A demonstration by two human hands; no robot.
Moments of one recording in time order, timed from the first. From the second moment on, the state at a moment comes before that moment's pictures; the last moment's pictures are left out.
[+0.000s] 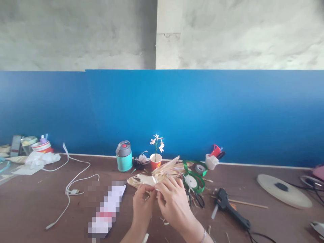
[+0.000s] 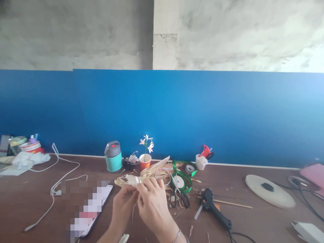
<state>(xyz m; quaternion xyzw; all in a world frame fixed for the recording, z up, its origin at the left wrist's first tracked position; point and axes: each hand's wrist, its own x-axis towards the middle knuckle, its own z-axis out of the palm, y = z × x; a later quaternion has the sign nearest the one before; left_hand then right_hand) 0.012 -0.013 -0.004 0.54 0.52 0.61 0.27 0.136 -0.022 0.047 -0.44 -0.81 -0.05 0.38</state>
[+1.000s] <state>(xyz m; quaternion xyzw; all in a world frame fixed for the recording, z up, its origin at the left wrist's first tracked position) 0.020 -0.016 0.014 0.37 0.32 0.63 0.60 0.147 -0.011 0.047 -0.38 -0.82 0.00 0.44</state>
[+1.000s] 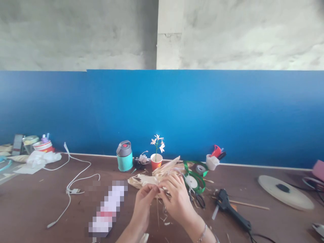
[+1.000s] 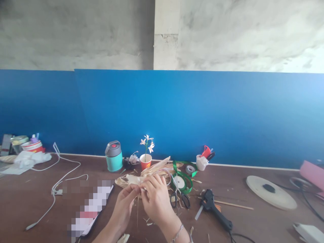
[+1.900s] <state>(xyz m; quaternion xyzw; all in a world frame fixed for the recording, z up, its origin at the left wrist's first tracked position) 0.006 -0.015 0.018 0.39 0.28 0.61 0.63 0.149 -0.015 0.049 -0.33 -0.81 0.01 0.48</state>
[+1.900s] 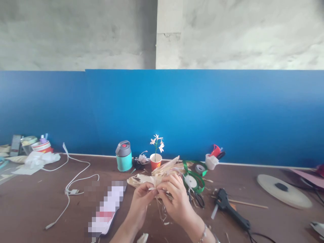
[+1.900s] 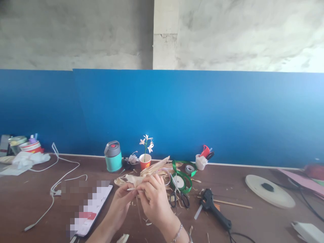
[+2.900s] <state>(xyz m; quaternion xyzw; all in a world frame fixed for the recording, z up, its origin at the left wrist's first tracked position) -0.001 -0.019 0.018 0.64 0.36 0.62 0.27 0.147 -0.017 0.070 -0.43 -0.48 0.64 0.42</state>
